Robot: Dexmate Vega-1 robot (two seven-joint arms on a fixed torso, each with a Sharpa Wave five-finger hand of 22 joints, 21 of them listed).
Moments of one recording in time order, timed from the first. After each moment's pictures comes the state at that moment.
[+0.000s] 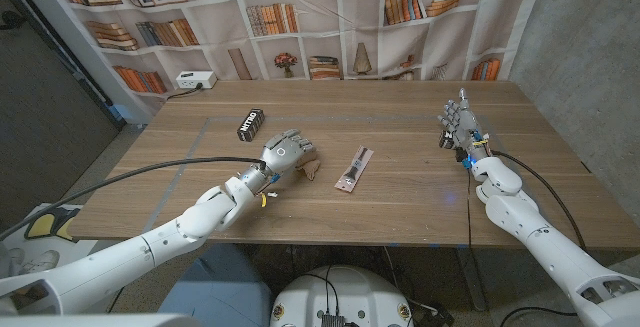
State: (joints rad) left arm 0.87 0.90 0.81 -1.71 1.27 0.23 0.44; left_hand 1.27 0.17 0.46 -0.16 0.22 0.62 -0.16 0.36 0.22 0.61 -0.18 0.38 0.35 0.67 -0.21 0.39 0.27 0.45 0.02 0.29 0.21; right arm -0.88 -0.52 -0.26 -1.19 0.74 0.35 0.05; right_hand 0.36 0.10 -0.20 -0.03 0.21 -0.01 0.07 0.20 0.19 0.04 0.10 0.20 0.19 -0.08 0.04 0.19 0.19 0.10 0.09 0.19 0.17
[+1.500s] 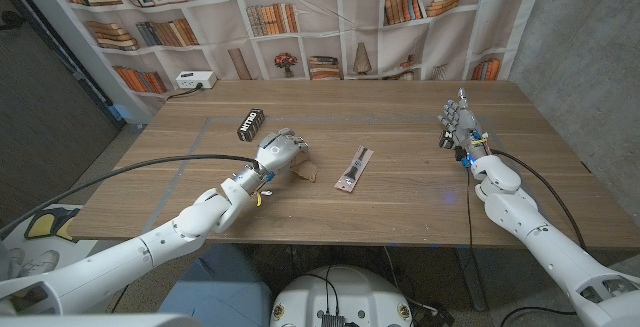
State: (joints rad) left arm 0.88 0.89 0.78 -1.68 1.17 0.21 0.56; left_hand 1.43 0.15 0.39 -0.17 0.19 0.77 -0.14 0.58 0.41 0.76 -0.15 0.51 0.40 0.86 -0.14 0.51 0.46 0.45 -0.01 0.49 0.32; right arm -0.88 -0.53 -0.27 -1.21 0.74 0.35 0.04; right_hand 0.36 0.10 -0.19 -0.03 0.21 -0.01 0.07 0.20 0.19 0.03 0.09 0.20 0.19 -0.08 0.03 0.19 0.19 0.10 0.09 0.19 0.17
